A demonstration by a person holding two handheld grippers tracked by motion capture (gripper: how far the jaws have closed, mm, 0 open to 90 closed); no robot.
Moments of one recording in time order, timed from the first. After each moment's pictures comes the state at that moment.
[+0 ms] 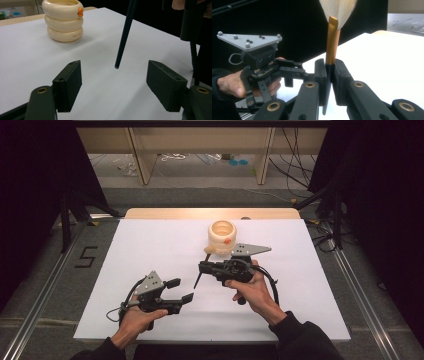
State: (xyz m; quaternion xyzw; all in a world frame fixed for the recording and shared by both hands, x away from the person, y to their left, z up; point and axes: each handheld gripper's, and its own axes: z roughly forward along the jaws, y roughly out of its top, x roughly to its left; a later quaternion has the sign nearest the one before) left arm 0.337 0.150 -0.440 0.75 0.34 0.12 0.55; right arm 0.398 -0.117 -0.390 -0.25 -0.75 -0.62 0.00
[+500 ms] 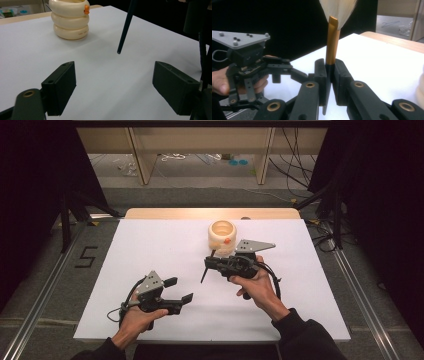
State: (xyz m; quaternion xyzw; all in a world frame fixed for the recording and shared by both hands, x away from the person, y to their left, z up) left arm 0.338 0.150 -0.442 0.75 0.35 0.13 0.54; right arm 0.408 -0.129 -0.387 -0.25 -0.76 -0.60 -0.04
